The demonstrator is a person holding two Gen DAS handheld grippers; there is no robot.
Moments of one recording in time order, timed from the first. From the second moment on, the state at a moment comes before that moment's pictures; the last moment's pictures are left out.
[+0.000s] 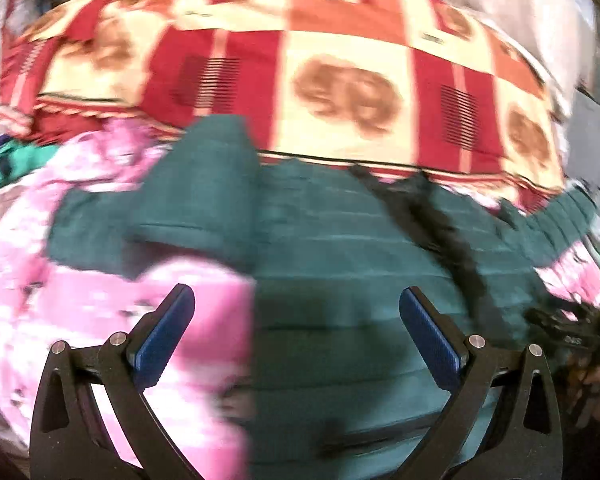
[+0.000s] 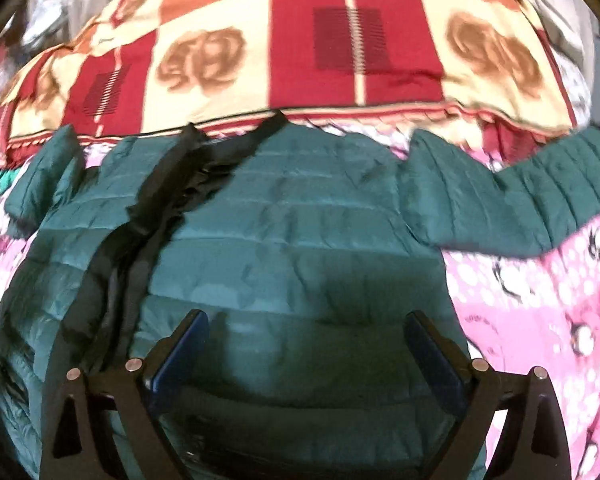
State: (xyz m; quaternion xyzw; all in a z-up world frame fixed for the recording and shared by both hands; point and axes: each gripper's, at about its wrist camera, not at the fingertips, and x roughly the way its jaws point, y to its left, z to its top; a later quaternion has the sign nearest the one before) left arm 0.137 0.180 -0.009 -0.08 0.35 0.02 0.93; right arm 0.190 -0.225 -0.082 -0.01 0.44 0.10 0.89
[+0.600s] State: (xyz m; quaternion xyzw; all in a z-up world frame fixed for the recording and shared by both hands) left arm 0.167 0.426 -0.091 -0.46 0.32 0.16 0.81; right arm 0.183 -0.211 -0.099 -0.05 0.43 0.09 0.90
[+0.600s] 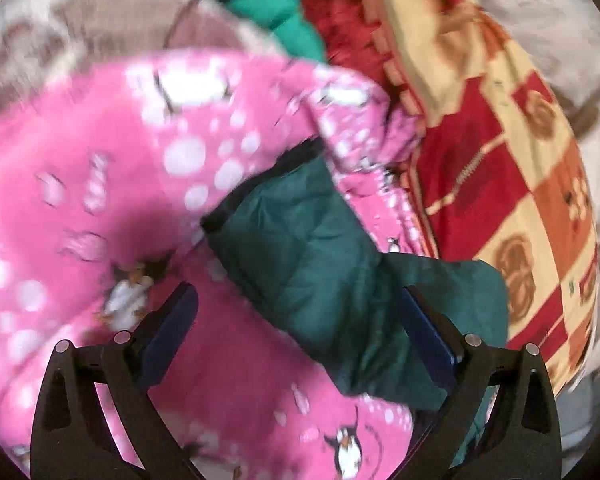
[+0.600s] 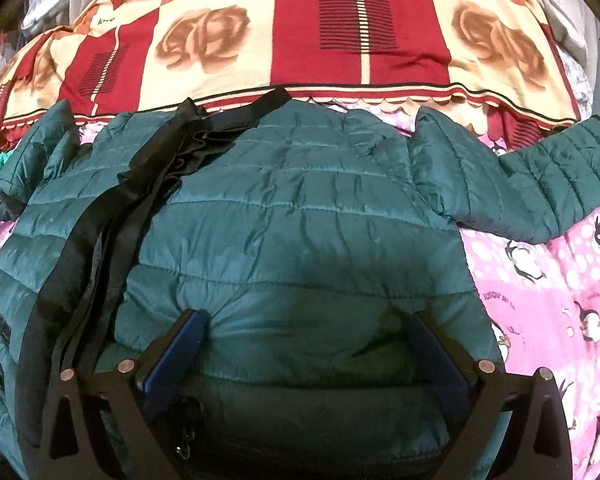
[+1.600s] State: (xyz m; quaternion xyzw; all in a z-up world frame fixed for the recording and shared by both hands) left arm 0.115 0.462 0.058 -0.32 0.20 0.34 0.86; right arm 0.179 -0.220 -0.085 -0.03 0.45 0.12 0.89
